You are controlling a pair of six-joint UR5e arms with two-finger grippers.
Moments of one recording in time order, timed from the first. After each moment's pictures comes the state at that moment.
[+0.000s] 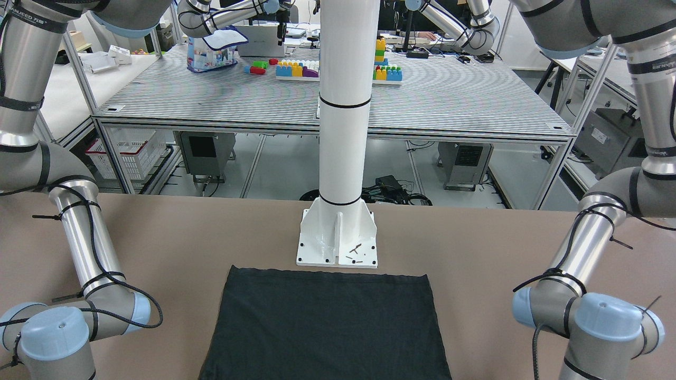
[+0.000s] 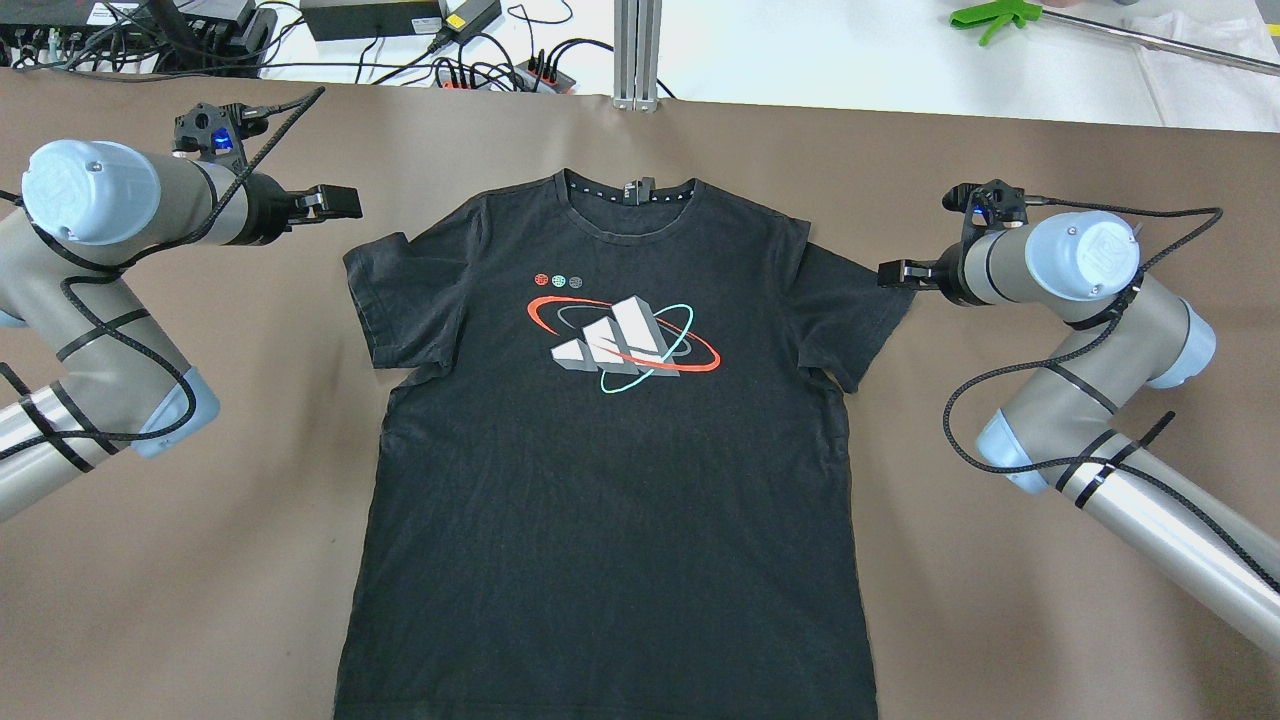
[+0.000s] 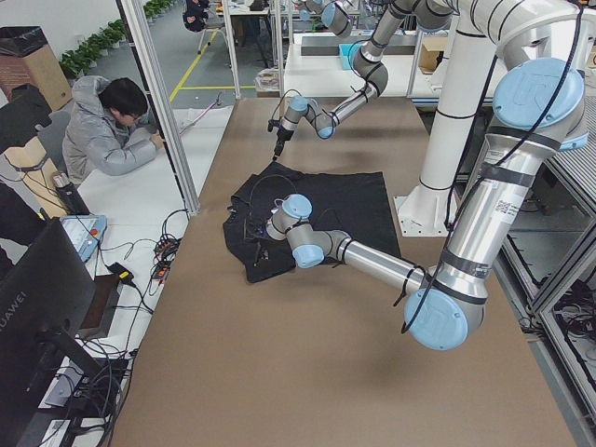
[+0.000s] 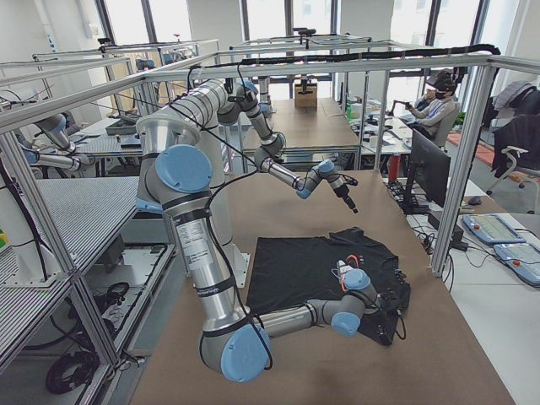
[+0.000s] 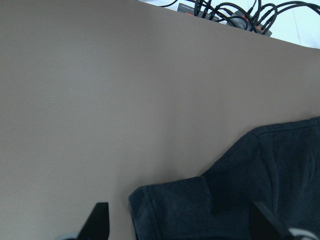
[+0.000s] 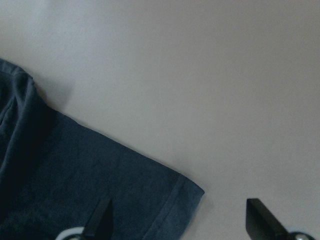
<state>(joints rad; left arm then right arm) -0.93 -1.99 -1.50 -2.30 -1.77 -1.22 0.92 -1.13 1.31 -0.81 1.81 1.02</state>
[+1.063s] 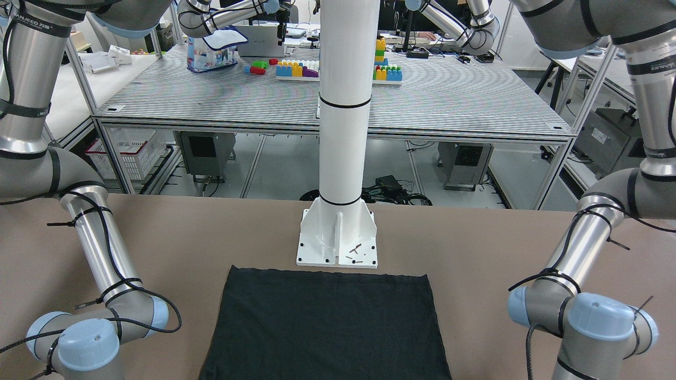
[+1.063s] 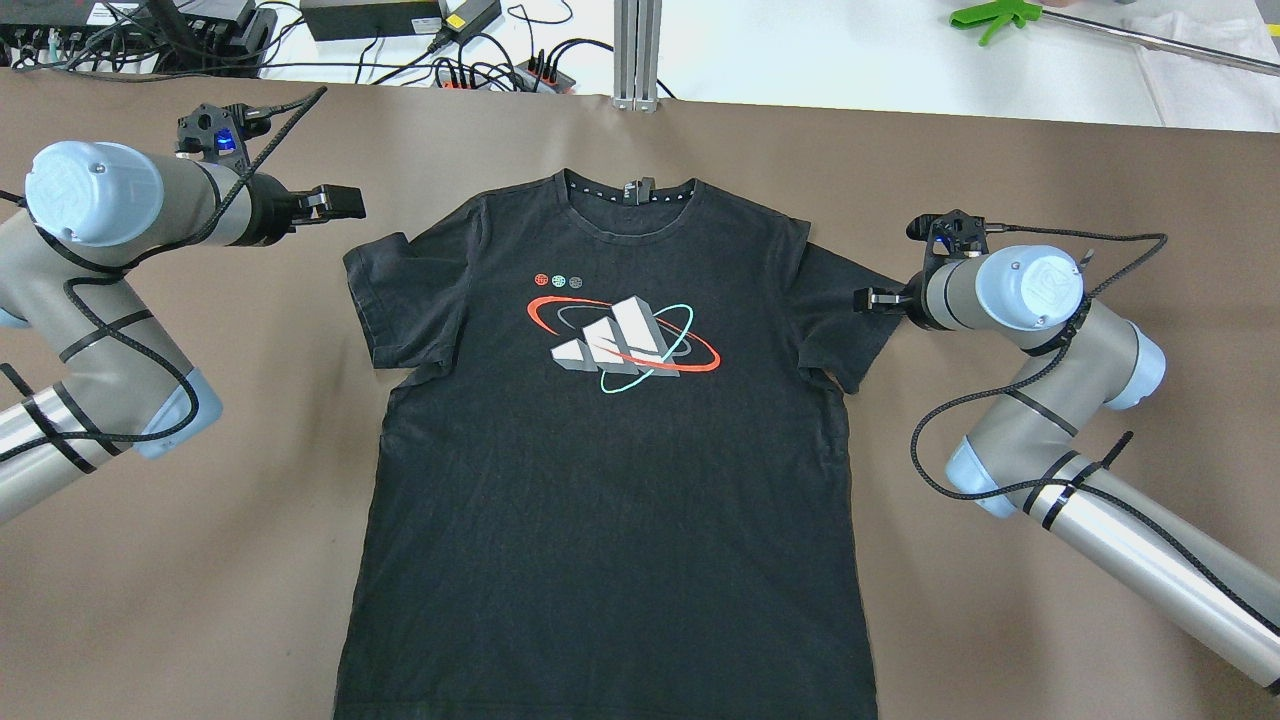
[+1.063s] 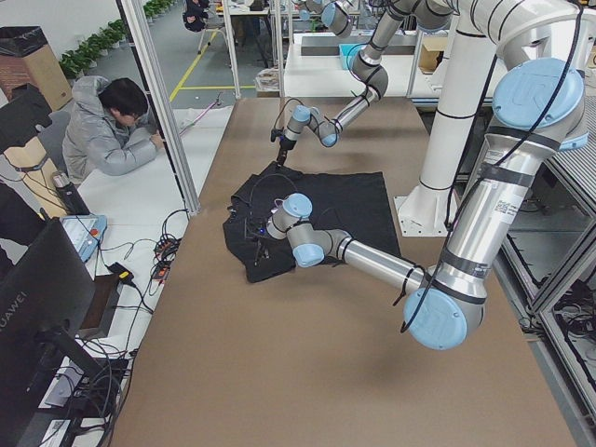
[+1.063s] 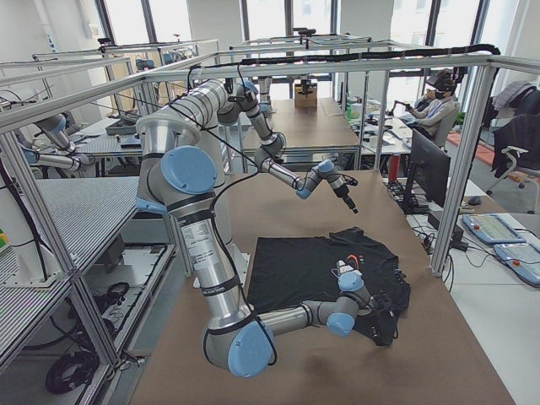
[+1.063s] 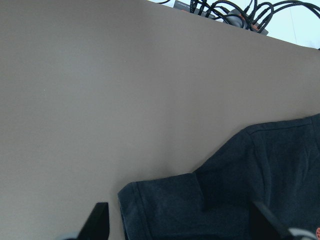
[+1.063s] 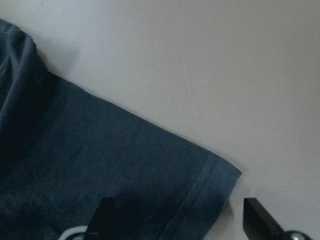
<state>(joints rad) -0.93 -1.99 -1.50 -2.30 -1.77 -1.23 0.85 -1.11 1.26 -0.80 1.76 1.02</state>
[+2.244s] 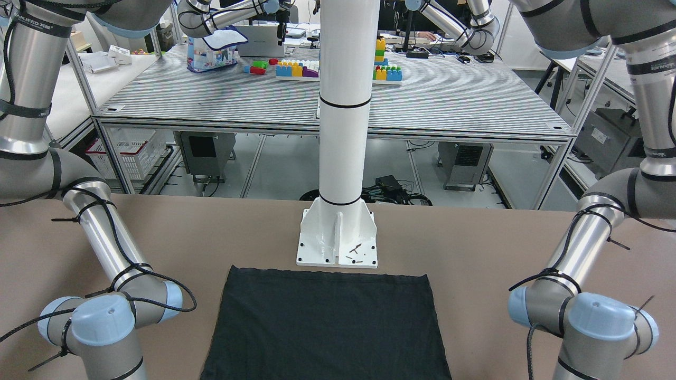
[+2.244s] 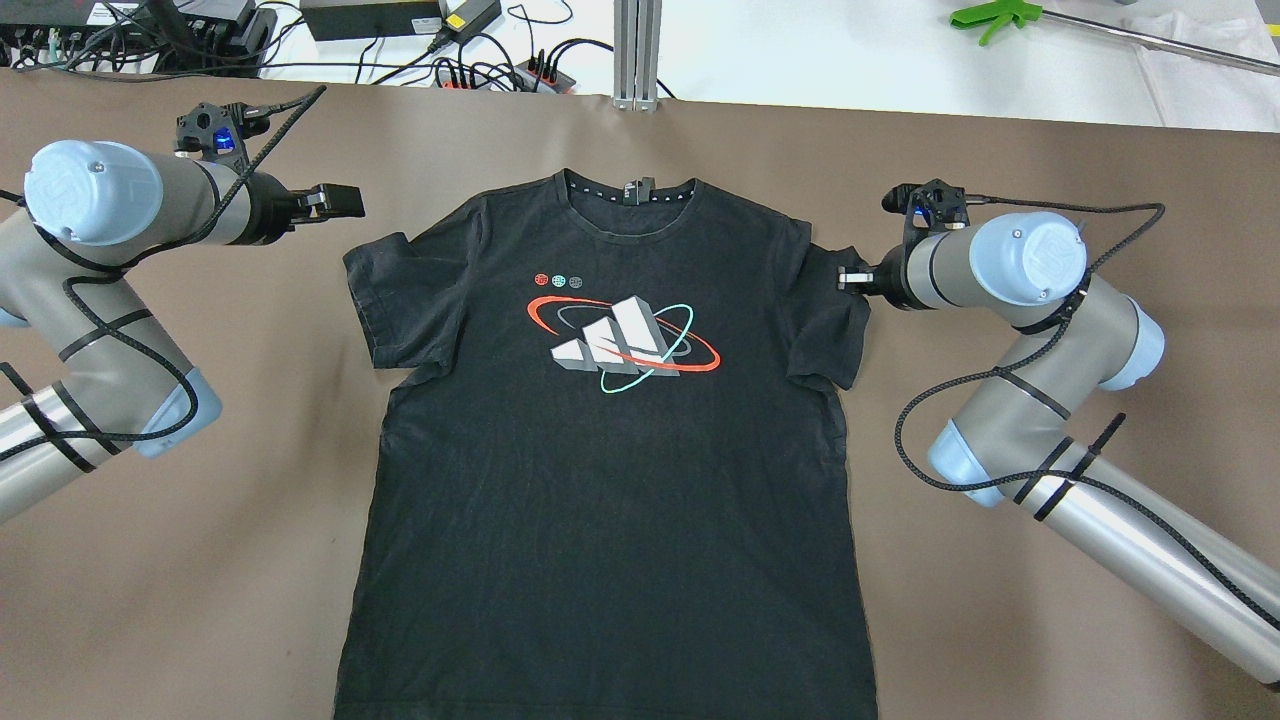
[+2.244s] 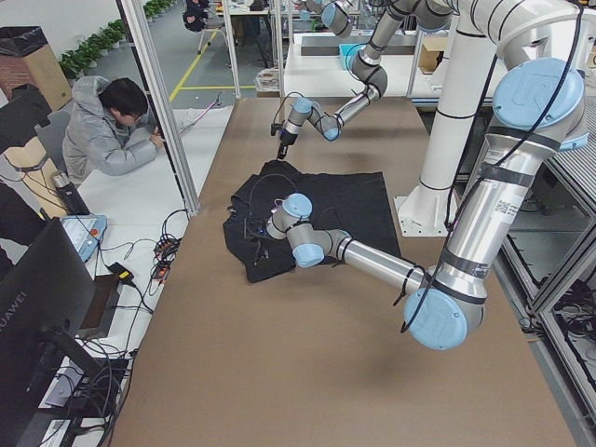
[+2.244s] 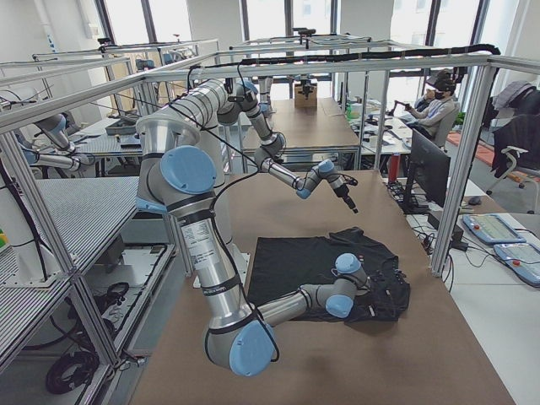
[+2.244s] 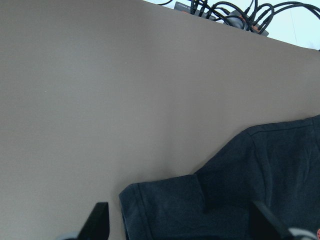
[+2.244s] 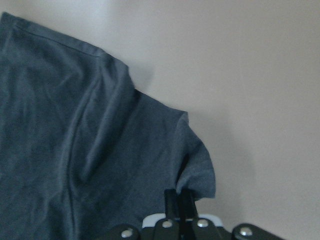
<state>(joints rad) -0.93 -1.99 -1.50 -2.30 -1.77 -1.23 0.86 -1.10 1.41 -0.87 1.82 1.02</state>
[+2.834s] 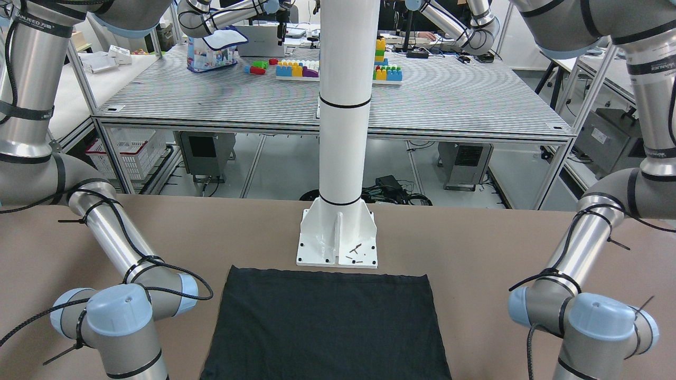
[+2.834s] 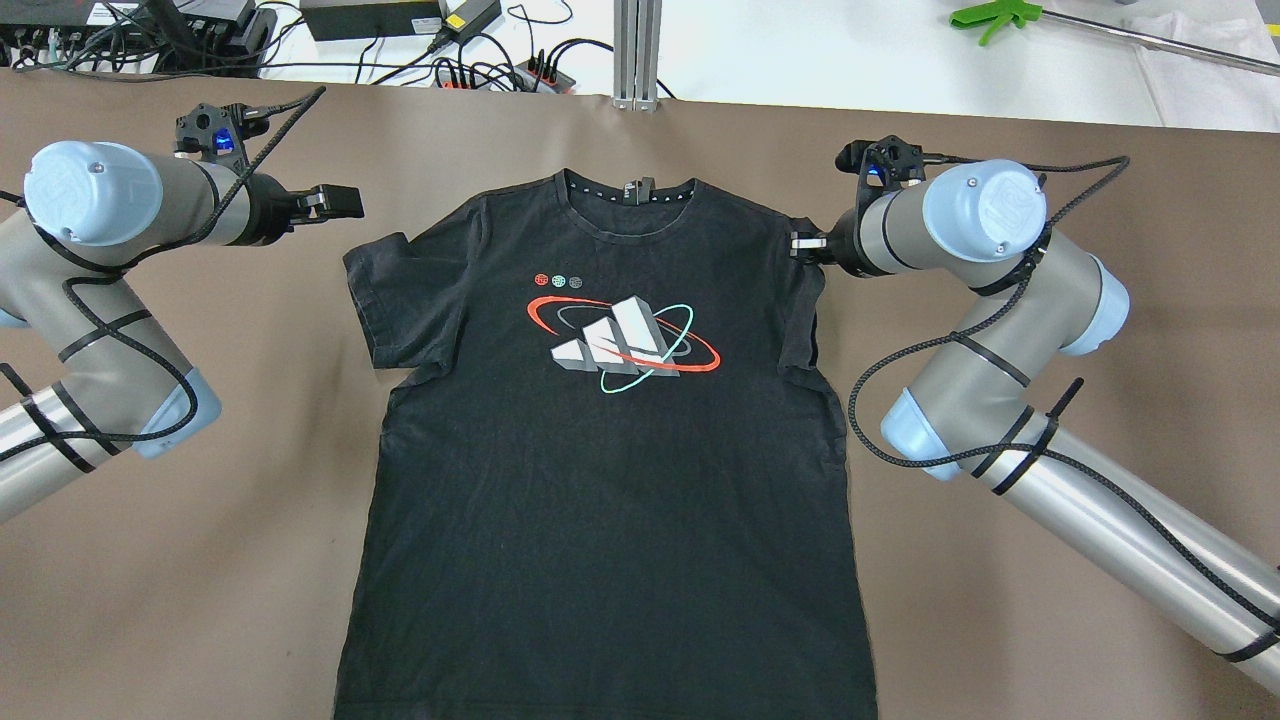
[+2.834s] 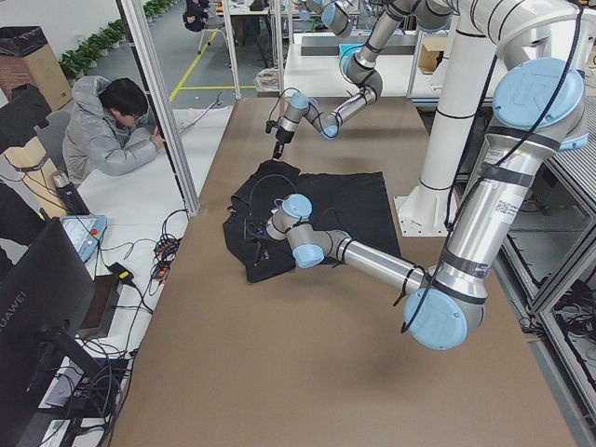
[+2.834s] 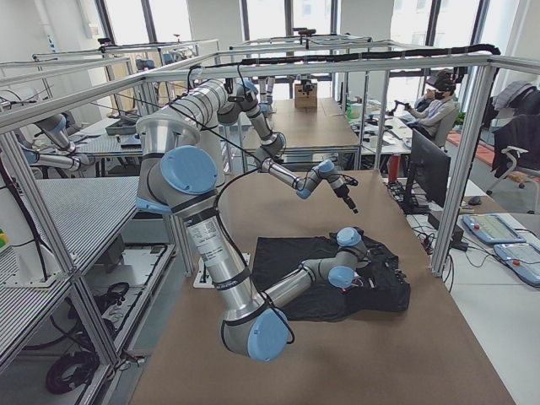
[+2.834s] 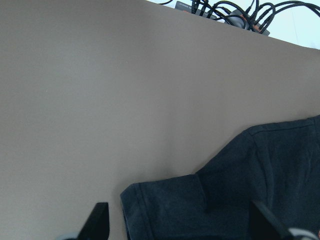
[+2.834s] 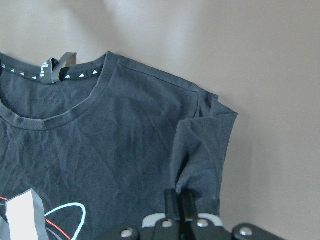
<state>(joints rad) -0.93 -1.99 -1.50 -2.30 -1.77 -1.22 0.85 -0.98 1.45 -1.00 1.82 1.04</state>
